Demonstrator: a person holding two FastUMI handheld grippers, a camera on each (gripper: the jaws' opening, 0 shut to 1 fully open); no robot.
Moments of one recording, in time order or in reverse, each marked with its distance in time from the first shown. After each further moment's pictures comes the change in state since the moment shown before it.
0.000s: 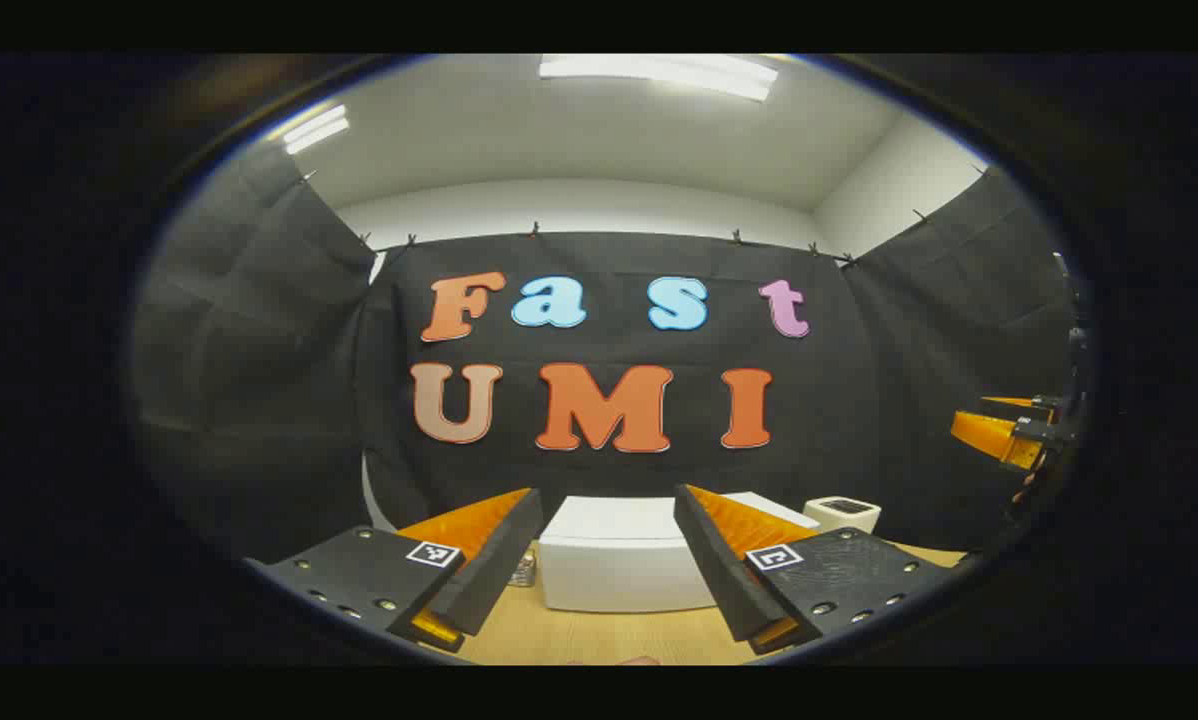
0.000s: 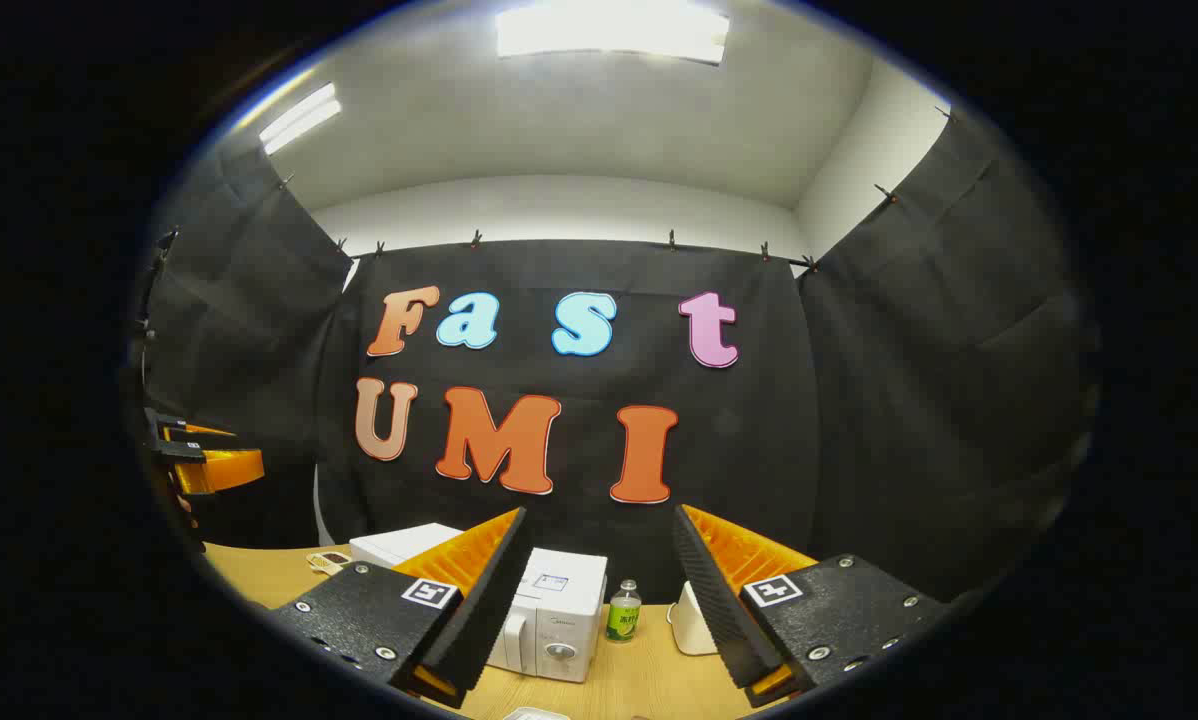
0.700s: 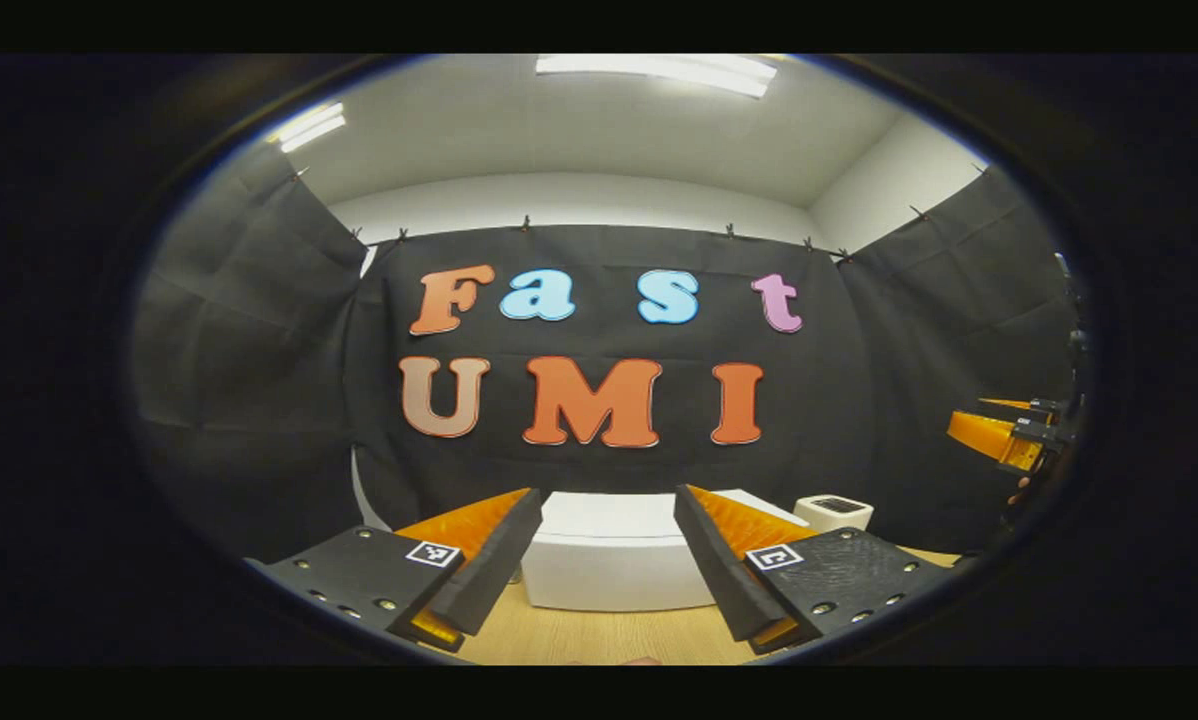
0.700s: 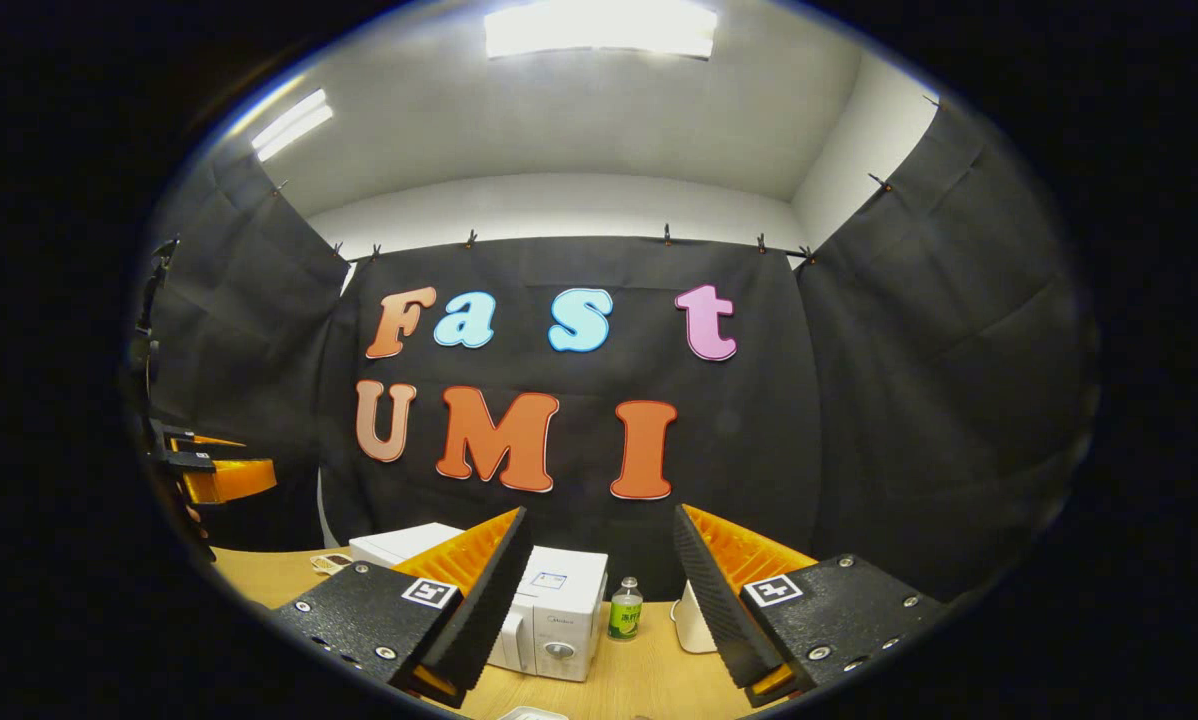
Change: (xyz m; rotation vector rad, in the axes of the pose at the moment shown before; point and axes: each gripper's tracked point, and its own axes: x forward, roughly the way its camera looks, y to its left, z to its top) left arm 0.008 -0.017 -0.006 0.004 0.018 -0.008; right arm 0.005 -0.017 -0.007 0.029 0.008 -0.005
